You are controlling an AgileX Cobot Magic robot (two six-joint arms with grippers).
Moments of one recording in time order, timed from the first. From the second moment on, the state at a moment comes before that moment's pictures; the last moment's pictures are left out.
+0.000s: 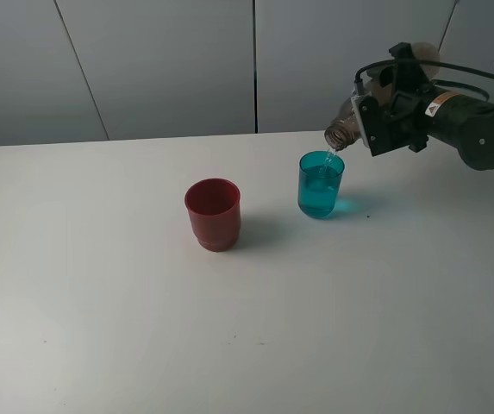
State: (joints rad) left arm 0.03 -0.01 -0.51 0.02 1.09 -0.02; right arm 0.09 1.96 -0.88 -0.22 -0.77 -1.81
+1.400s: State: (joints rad) left arm 0.03 -0.01 -0.51 0.02 1.09 -0.02; right arm 0.09 1.96 -0.88 -0.30 -0.73 -1.68
